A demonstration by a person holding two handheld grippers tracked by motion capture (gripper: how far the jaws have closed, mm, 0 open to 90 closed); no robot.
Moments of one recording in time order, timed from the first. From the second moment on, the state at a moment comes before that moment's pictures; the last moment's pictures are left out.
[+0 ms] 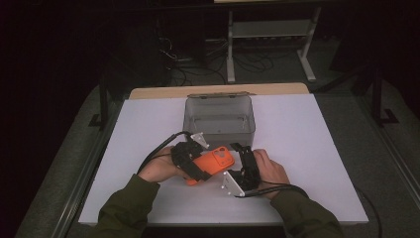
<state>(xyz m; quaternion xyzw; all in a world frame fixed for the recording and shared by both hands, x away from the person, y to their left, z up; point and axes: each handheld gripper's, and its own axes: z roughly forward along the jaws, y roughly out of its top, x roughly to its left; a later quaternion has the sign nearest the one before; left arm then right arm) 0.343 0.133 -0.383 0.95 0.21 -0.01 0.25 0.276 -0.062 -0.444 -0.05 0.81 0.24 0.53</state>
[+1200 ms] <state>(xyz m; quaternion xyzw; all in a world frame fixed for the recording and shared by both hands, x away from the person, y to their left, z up) 0.345 0.135 -0.384 0.94 0.22 -0.01 0.24 0.267 -0.044 -0.450 -0.14 0.76 0.19 0.60</state>
